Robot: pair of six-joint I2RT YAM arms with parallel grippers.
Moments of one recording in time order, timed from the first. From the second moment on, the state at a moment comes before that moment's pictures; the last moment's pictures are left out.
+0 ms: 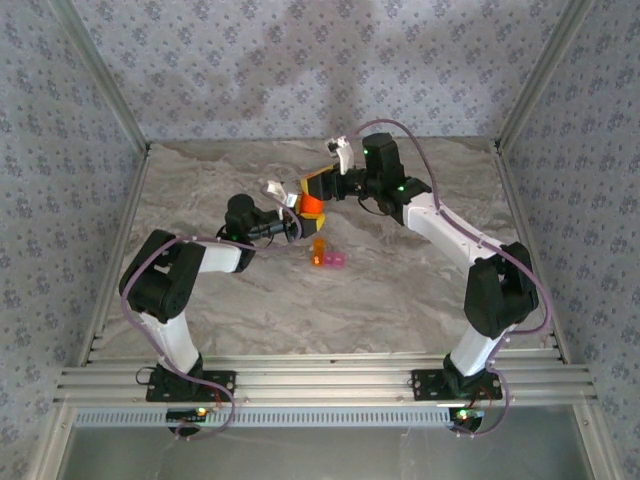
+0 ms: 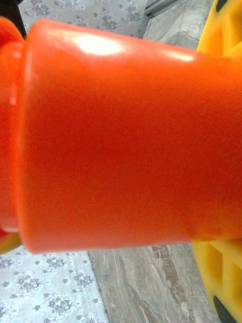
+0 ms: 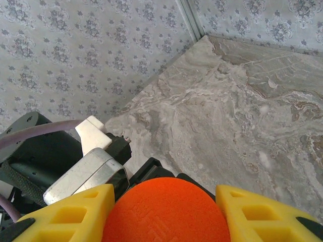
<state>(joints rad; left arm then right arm) -0.43 1.81 0.80 1.03 0.80 -0.24 0.51 1.70 1.40 -0.13 -0.63 0.21</state>
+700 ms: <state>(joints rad) -0.43 1.81 0.80 1.02 0.80 -0.23 0.51 1.70 1.43 -0.19 -0.61 0.20</state>
